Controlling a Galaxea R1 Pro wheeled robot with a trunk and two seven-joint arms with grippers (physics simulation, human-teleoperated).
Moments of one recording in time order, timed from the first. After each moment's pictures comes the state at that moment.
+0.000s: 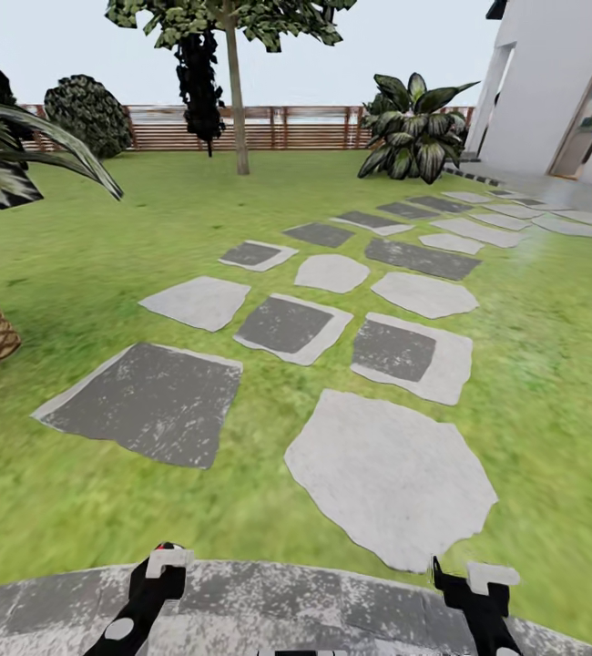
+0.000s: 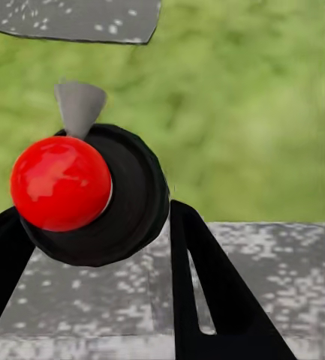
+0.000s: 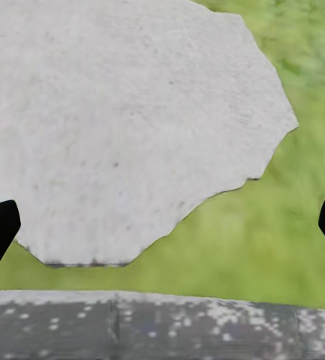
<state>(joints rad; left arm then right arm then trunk) -0.43 0.05 0.05 -0.34 -0.06 -0.32 0.01 -0.22 -0.08 -0.13 -0.70 0.04 -0.27 -0.11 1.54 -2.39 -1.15</state>
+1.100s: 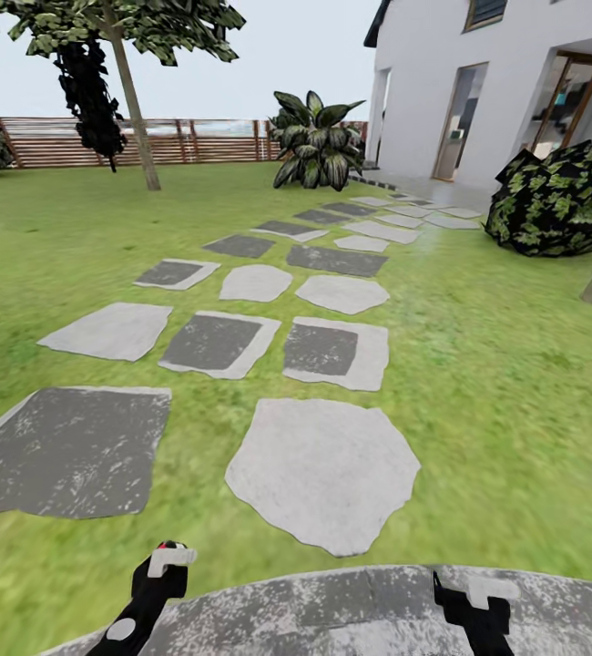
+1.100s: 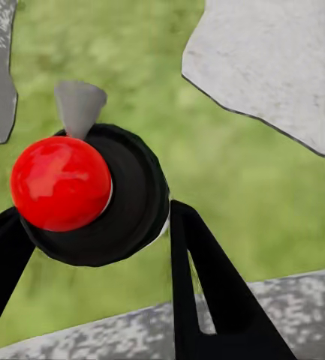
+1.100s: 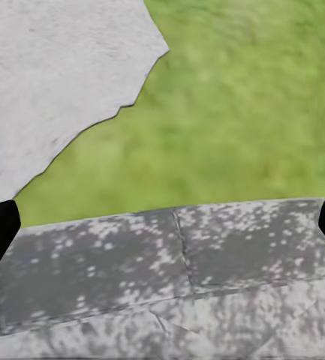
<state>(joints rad) -0.43 0.04 0.05 -0.34 -0.06 -0.33 0.01 -0.22 -0.07 -0.14 -0.63 0.03 -0.27 -0.11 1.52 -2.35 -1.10</state>
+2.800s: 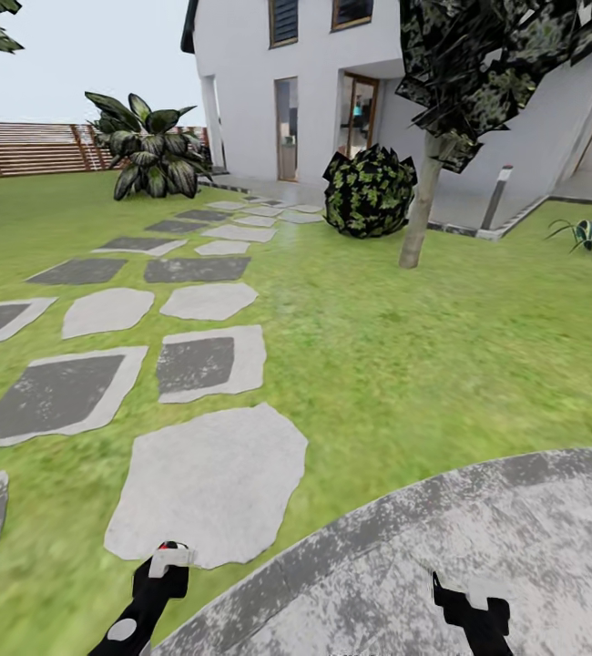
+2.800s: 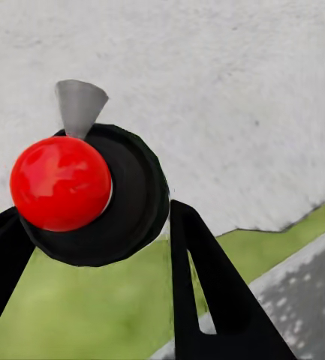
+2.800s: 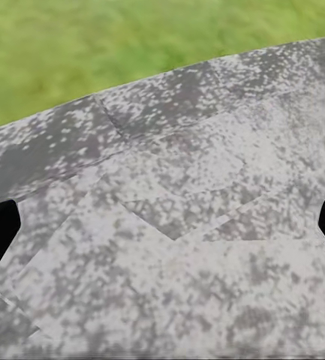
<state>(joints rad) -0.43 0.04 0.05 -0.34 -0.06 -0.33 0.01 -0.22 -0.07 -0.14 -0.63 0.04 -0.27 -0.11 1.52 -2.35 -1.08</state>
